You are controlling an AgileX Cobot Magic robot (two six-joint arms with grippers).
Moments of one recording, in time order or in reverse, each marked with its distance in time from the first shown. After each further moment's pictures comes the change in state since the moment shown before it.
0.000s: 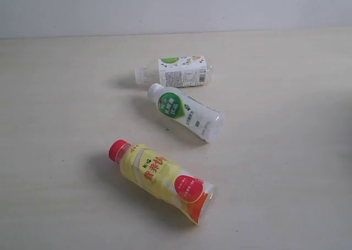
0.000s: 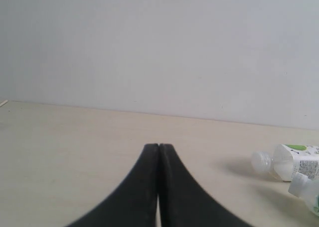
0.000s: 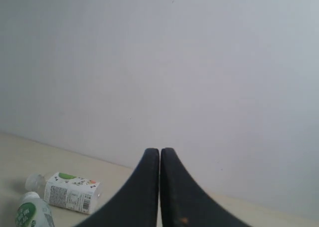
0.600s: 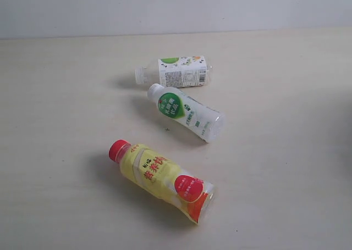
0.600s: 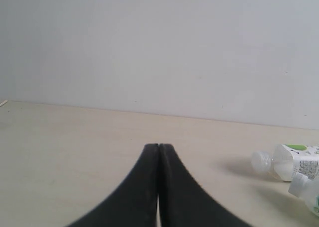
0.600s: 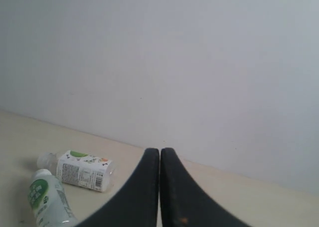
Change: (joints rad) left arm 0.000 0.000 0.000 0.000 0.000 0.000; right arm 0.010 0.000 0.105 0.024 -0.047 0.000
